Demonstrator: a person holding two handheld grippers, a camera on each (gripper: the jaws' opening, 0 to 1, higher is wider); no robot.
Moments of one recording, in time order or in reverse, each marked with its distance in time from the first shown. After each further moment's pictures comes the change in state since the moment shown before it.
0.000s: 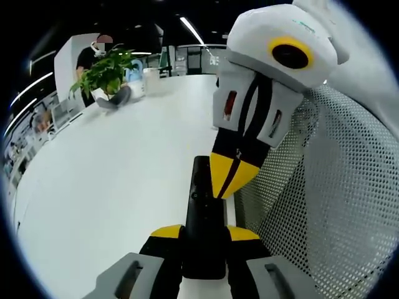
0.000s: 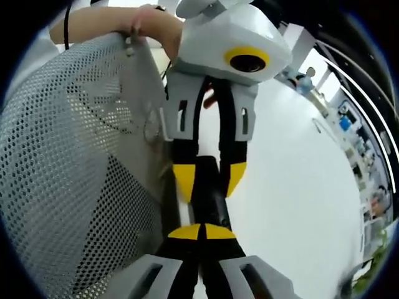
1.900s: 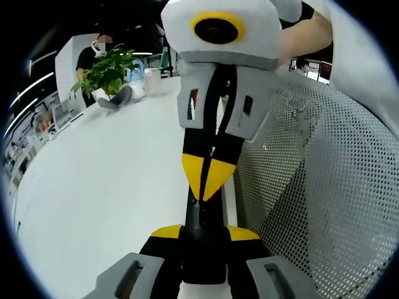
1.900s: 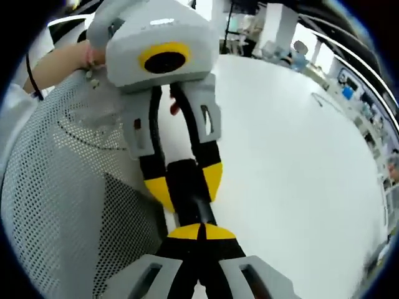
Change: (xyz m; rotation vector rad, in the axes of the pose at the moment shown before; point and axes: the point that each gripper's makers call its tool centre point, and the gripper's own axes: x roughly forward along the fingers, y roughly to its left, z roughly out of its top) left arm -0.001 0.000 0.000 -0.002 -0.003 0.008; right arm 0.002 -0.021 0.005 0.274 -0.014 0.143
